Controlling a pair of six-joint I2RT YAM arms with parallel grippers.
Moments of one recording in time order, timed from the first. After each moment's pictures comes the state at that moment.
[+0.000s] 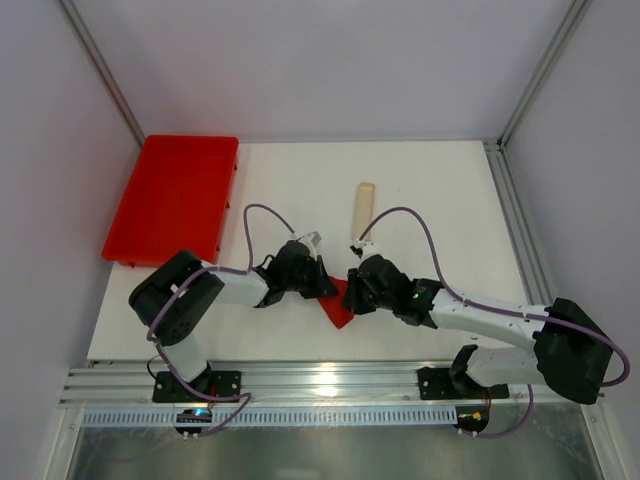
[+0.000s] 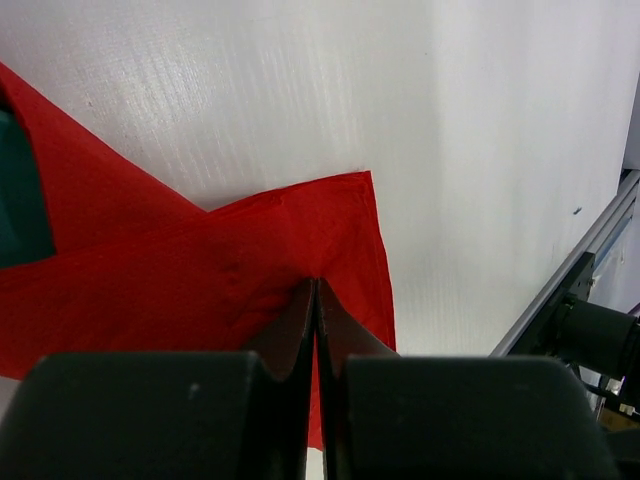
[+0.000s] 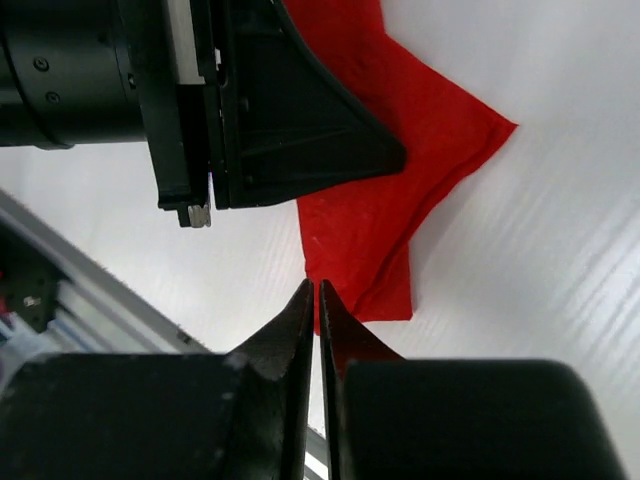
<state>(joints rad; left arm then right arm) -0.77 1.73 0.67 0.37 0.24 -0.83 0.96 1.22 0.62 -0.16 0.11 0.68</state>
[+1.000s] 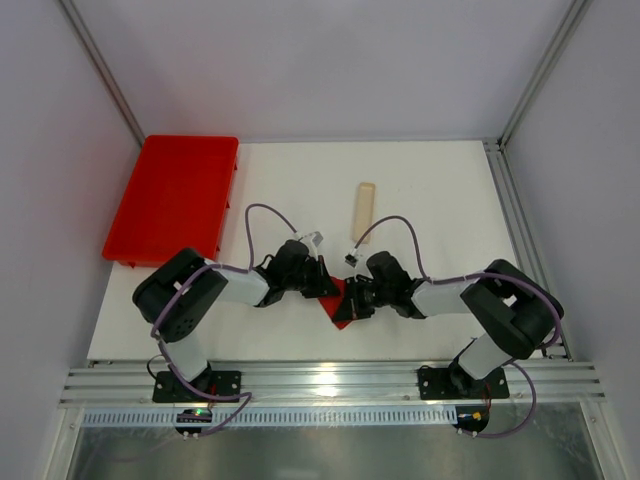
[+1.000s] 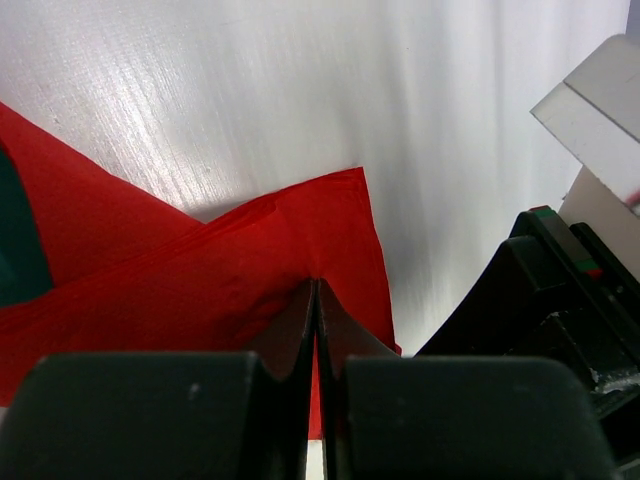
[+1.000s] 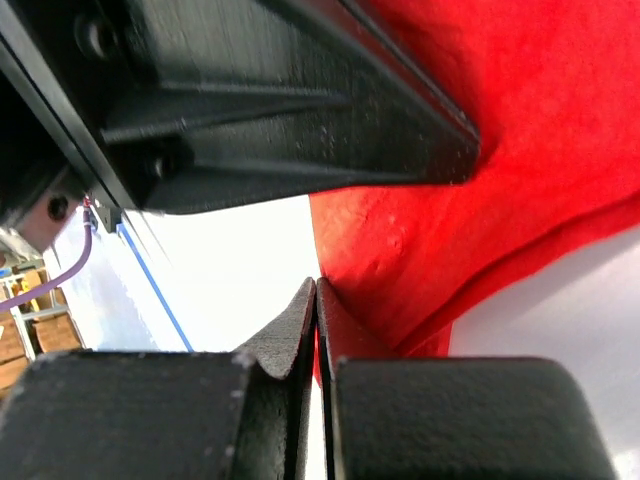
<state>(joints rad) -0.76 1.75 0.66 0.42 0.30 -0.81 0.72 1.57 0.48 0.33 -0.56 0.64</state>
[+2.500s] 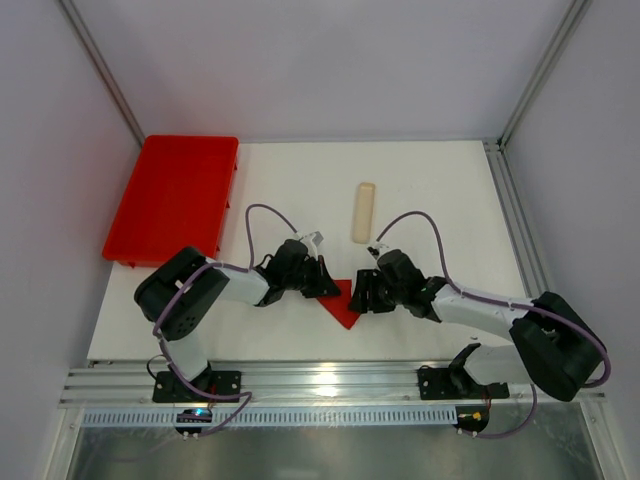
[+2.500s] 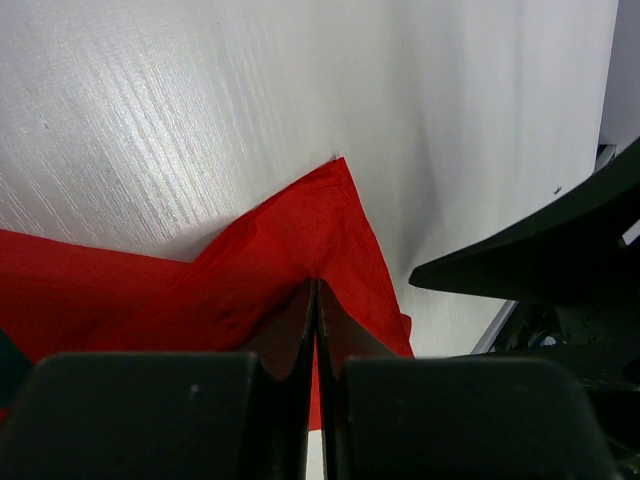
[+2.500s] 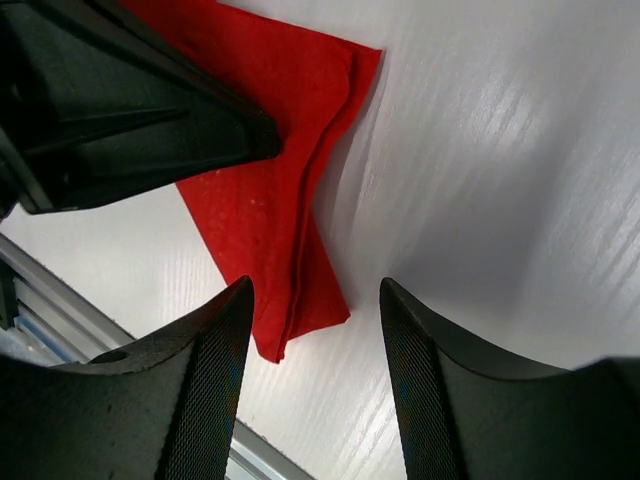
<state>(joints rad) -0.74 1.77 0.66 0.44 0.33 -0.81 0.70 1.25 0.47 -0.05 -0.18 0.63</state>
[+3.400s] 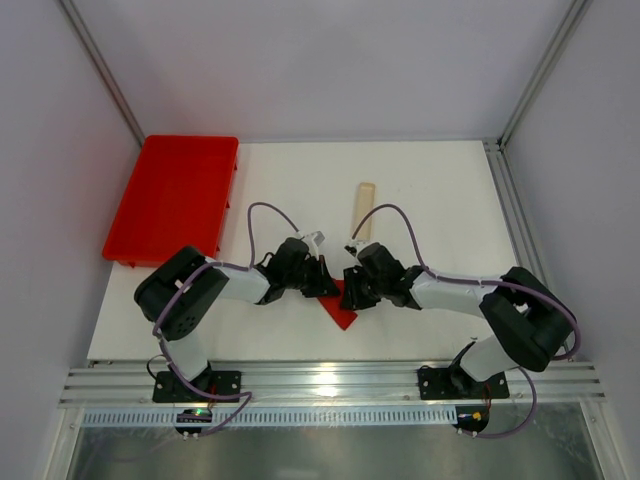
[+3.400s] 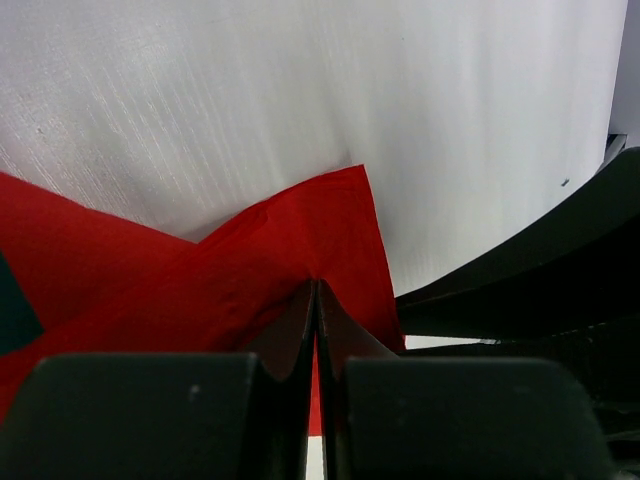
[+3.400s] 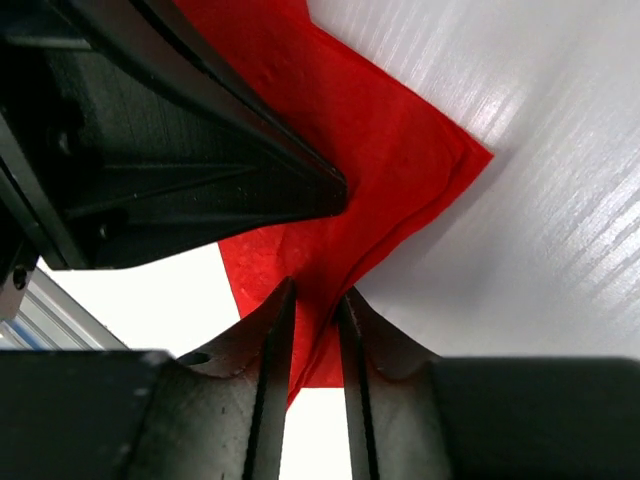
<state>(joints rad) -0.74 1.77 0.68 0.40 0.35 -0.78 0.76 1.47 0.61 -0.03 -0.21 0.52</state>
